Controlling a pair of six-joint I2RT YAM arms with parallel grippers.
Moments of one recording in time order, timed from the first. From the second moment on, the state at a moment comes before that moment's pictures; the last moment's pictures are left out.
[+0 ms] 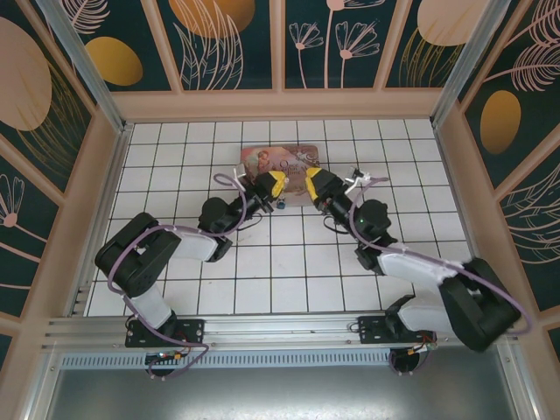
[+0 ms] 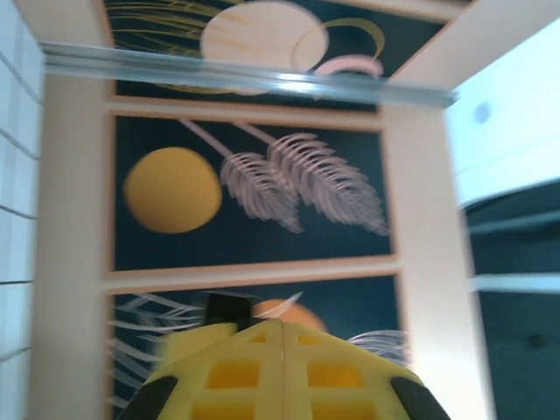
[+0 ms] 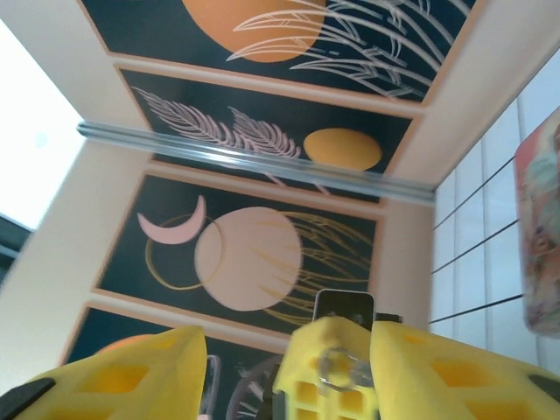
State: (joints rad) left arm -0.67 1.71 0.62 1.37 0.30 -1.73; right arm 0.61 1.20 0.46 0.92 -0.14 1.39
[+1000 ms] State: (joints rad) left arm -0.67 1.54 0.83 0.54 0.45 -0.80; right arm 0.48 1.25 0.40 0.92 -0.52 1.05
